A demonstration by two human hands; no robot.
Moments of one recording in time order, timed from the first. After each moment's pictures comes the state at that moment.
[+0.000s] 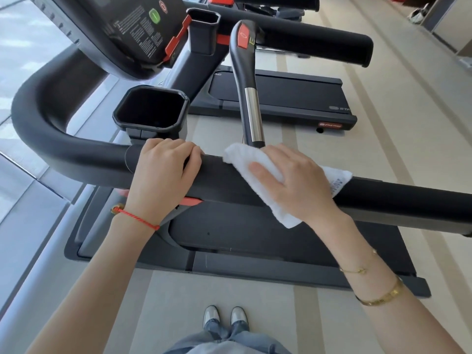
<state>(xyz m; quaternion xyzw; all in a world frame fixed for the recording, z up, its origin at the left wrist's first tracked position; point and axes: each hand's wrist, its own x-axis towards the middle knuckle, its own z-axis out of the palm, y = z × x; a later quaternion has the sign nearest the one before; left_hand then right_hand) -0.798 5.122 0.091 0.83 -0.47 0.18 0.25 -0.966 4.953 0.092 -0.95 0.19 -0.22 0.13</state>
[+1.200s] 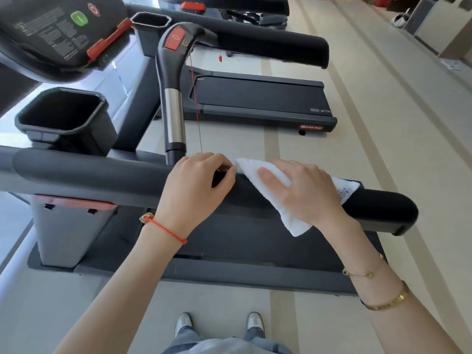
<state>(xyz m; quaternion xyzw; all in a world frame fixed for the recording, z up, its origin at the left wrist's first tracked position) -0.949 4.990 0.092 0.81 -0.48 0.06 0.33 -1.090 4.833 0.084 -0.94 0.28 -0.17 0.13</state>
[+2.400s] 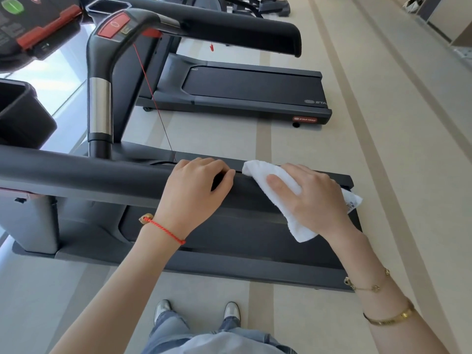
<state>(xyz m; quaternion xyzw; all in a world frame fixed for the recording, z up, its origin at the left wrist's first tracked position) -1.061 4.889 0.084 0.82 -0.49 0.05 0.29 -1.218 4.728 0.073 -0.93 0.28 -0.19 0.17</state>
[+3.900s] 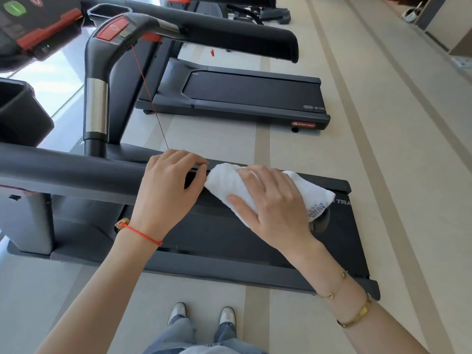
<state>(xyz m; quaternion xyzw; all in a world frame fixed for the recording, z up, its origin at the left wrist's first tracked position) -1.051 4.907 0.085 0.84 -0.46 0.10 0.28 -1.198 4.766 0.057 -0.94 0.13 -0.31 0.01</state>
